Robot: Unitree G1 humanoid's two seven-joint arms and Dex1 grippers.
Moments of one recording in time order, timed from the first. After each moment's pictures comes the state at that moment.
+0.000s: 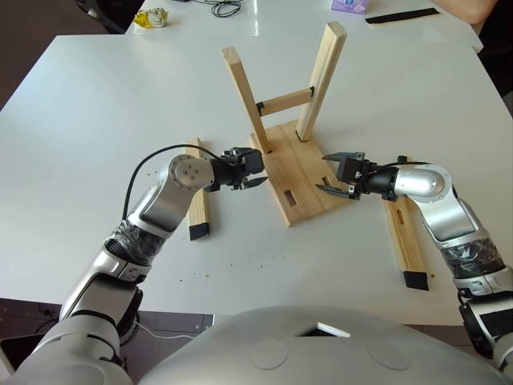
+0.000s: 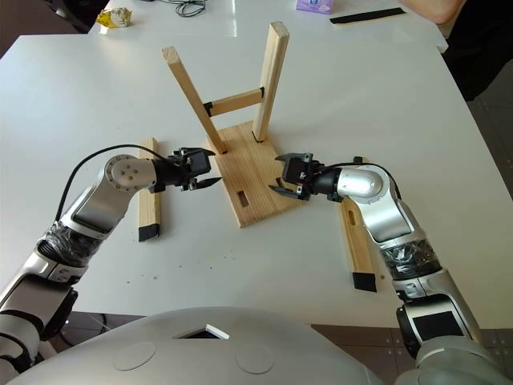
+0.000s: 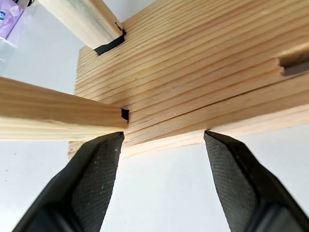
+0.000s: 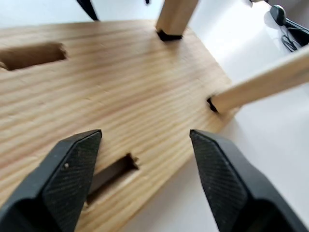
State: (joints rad) left arm -0.36 0.56 -0.43 -0.06 0.15 0.30 -0.81; right arm -0.19 -0.62 0.28 -0.06 -0.08 0.09 0.92
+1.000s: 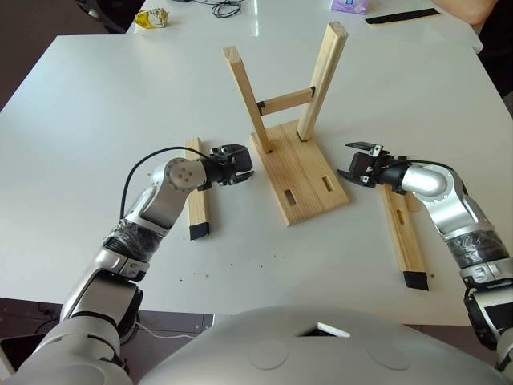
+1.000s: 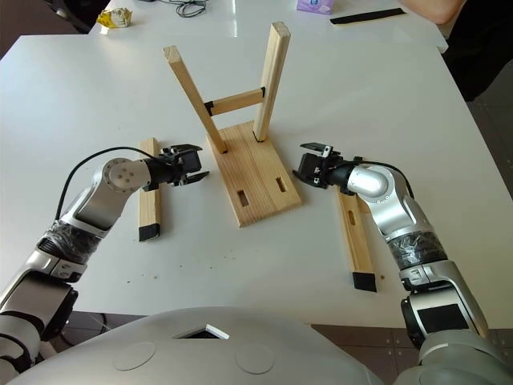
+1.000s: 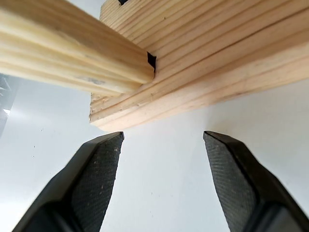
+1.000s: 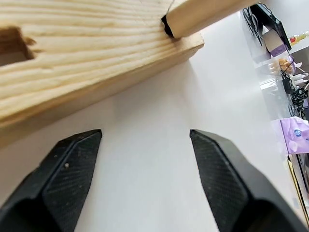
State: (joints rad) left arm -0.35 0.54 -0.40 0.13 0.26 0.11 -0.72; right arm -0.24 -0.65 0.28 0.21 -0.27 -0.18 0.69
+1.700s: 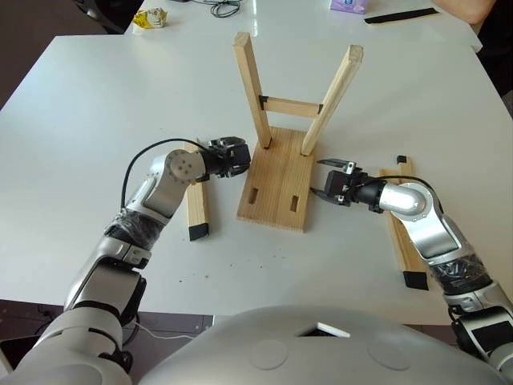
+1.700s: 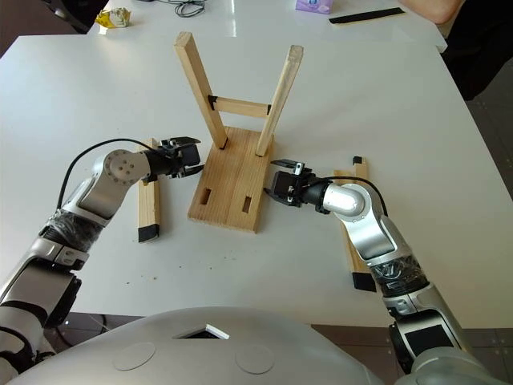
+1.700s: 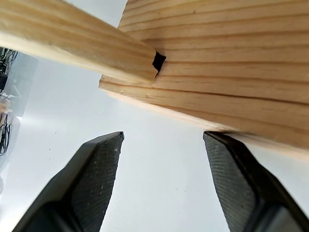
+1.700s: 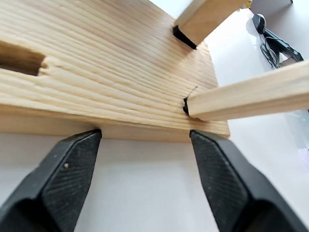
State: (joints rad) left arm -0.35 0.57 -0.40 0.14 0.29 0.04 -0.76; right arm -0.11 -0.57 0.29 -0.10 -0.27 0.02 0.74
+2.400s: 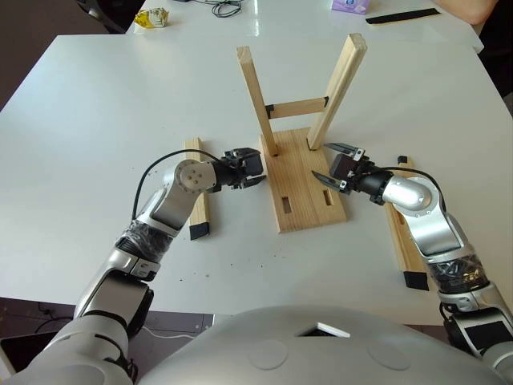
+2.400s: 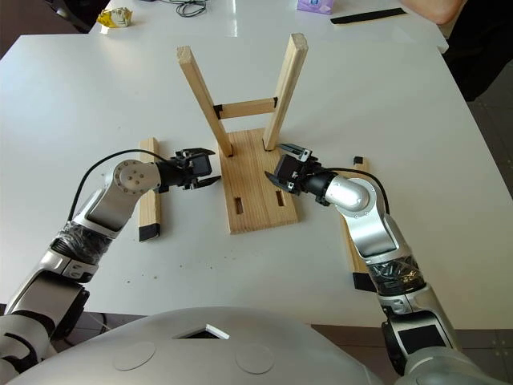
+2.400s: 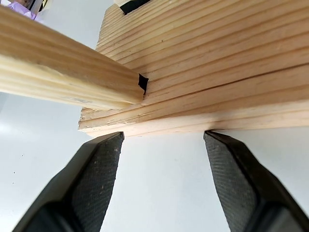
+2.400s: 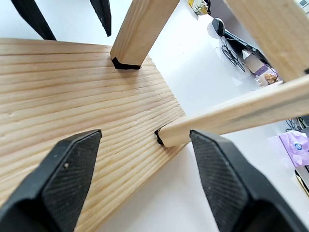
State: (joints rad) left arm -0.34 0.48 -0.40 0.11 0.25 0.10 -0.77; right arm -0.12 -0.51 0.23 -0.14 -0.23 0.09 0.67
